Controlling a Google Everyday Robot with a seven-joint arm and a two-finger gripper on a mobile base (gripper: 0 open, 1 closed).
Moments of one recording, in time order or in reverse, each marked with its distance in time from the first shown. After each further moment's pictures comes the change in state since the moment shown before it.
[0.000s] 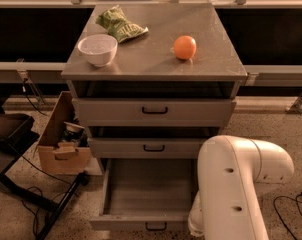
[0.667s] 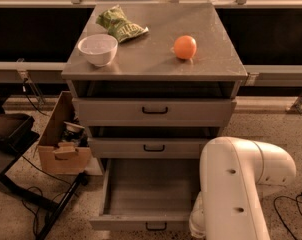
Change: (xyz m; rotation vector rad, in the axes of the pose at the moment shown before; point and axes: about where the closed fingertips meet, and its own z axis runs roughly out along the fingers) arm 0.005 0.001 0.003 0.005 -0.004 0.010
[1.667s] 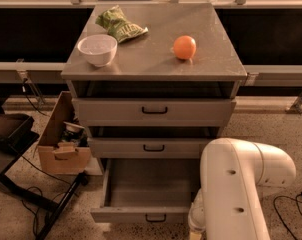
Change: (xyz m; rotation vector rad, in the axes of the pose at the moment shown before) arm -0.008 -0.025 0.002 0.045 -0.031 0.000
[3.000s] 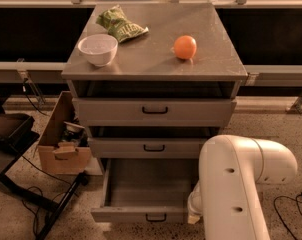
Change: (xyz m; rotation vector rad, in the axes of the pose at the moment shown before) arm -0.017 -0.067 -0.023 0.115 -0.046 -0.028
